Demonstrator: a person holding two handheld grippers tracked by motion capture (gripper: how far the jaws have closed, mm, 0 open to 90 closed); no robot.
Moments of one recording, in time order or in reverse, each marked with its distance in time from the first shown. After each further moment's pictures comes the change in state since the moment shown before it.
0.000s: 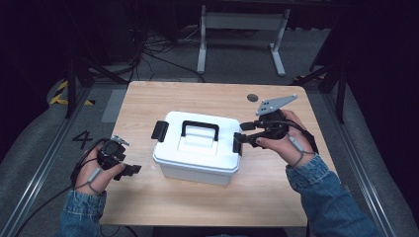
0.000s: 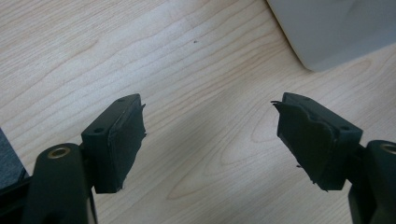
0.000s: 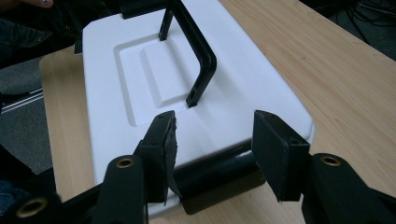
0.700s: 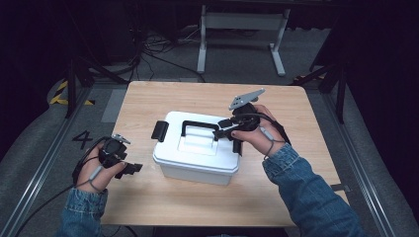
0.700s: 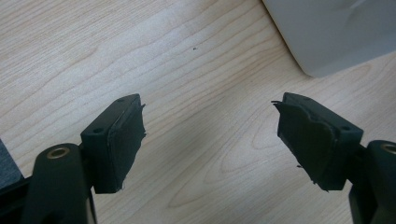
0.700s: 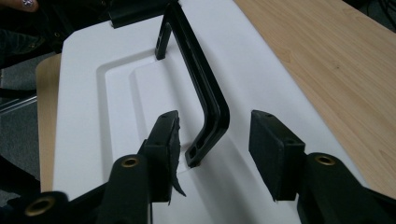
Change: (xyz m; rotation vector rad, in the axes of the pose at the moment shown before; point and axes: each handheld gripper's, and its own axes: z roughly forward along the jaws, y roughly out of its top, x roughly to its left) left arm 0.001 0.004 0.002 -0.003 -0.003 0.010; right arm -0.008 0.026 0.065 0.043 0.072 0.002
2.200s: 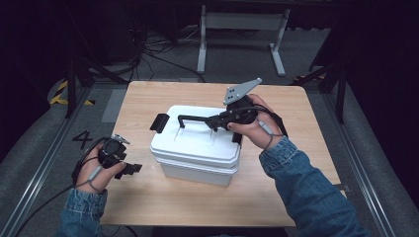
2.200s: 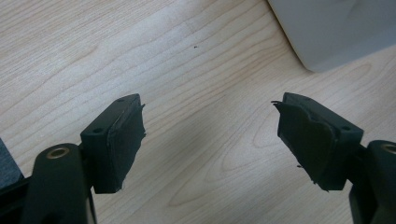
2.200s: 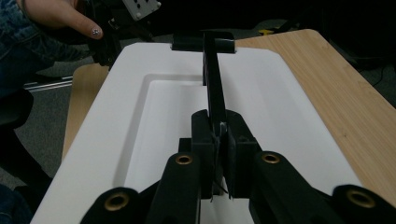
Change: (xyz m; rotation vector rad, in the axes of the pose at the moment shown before) left arm 0.000 -0.001 0.000 0.000 -0.005 -0.007; right arm 0.017 0.038 -0.020 -0.082 0.073 -0.209
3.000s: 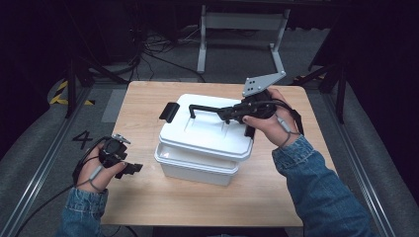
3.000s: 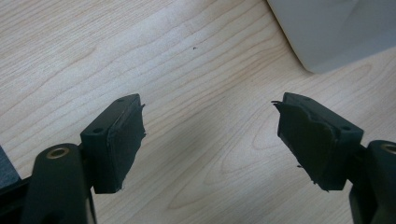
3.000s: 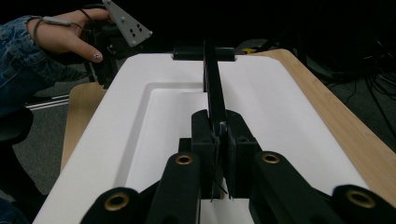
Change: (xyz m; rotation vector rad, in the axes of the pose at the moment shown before) left arm 0.000 0.002 0.002 0.003 -0.001 0.003; right arm -0.002 -0.002 -0.044 -0.081 -0.059 0.018
